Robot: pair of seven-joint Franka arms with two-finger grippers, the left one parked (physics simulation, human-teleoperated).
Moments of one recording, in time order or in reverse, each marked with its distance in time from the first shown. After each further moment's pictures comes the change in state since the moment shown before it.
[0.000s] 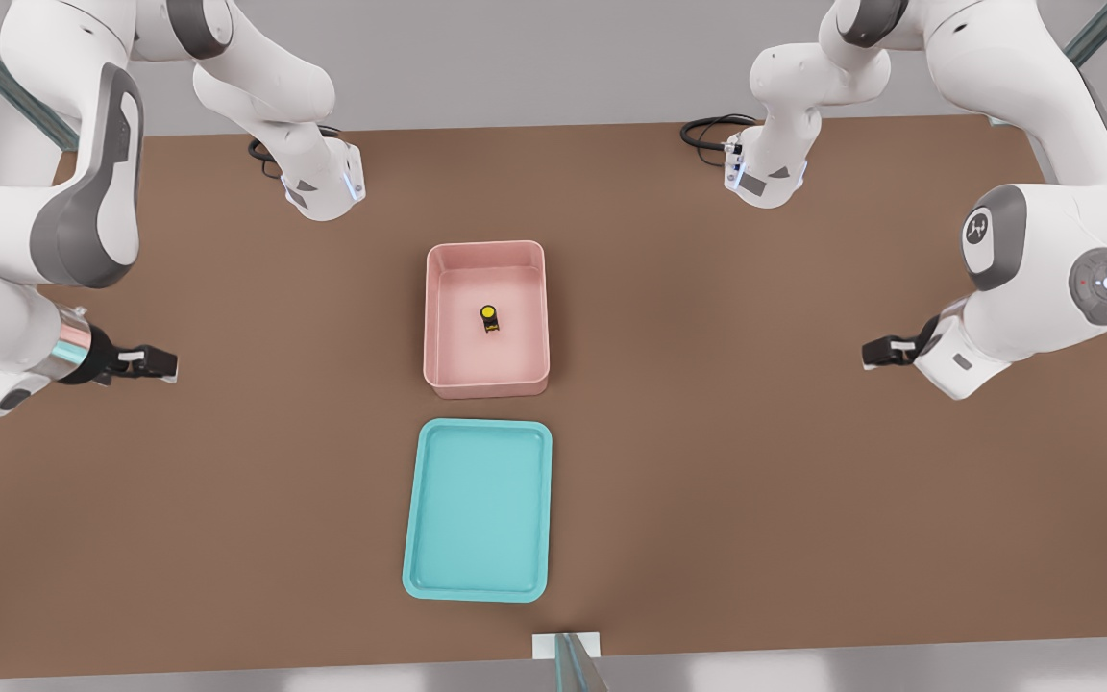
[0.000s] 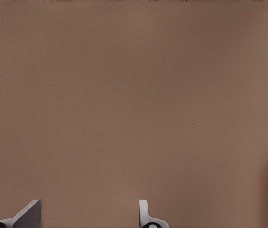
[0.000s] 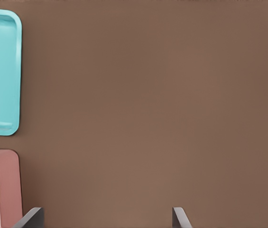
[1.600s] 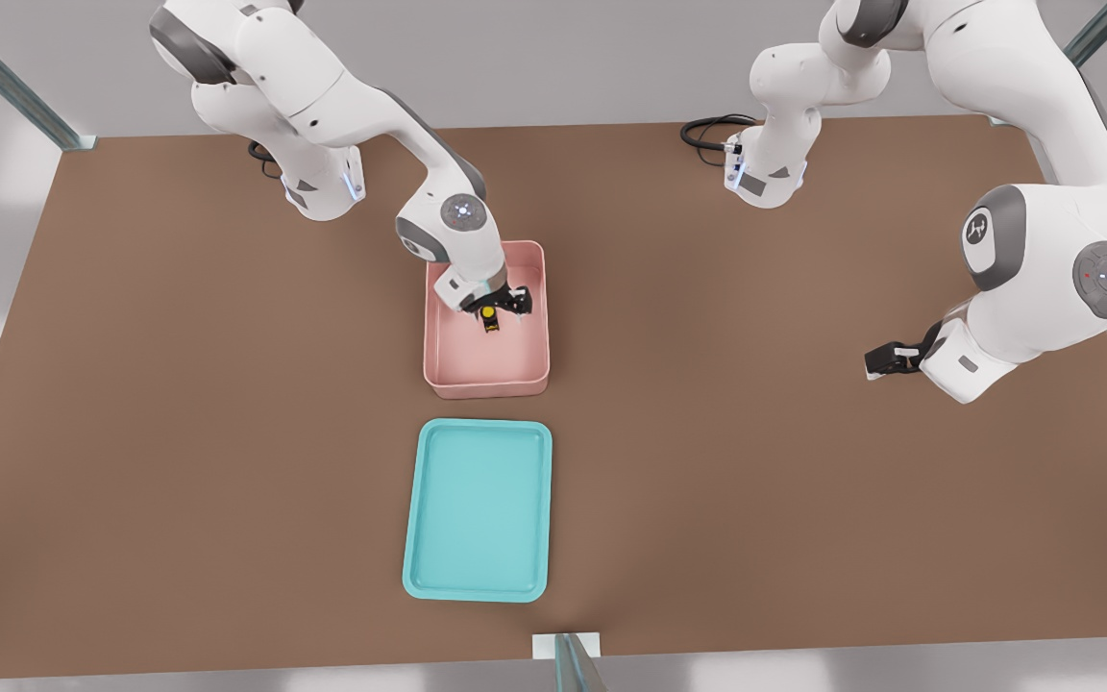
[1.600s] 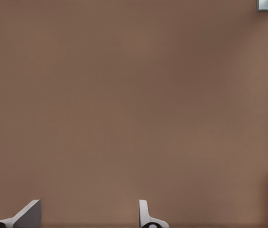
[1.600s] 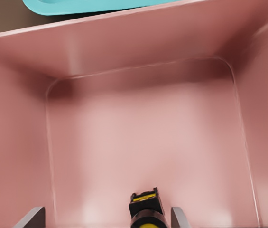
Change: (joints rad) arm 0.526 0.054 0.341 -0.913 -0.261 1.133 1.238
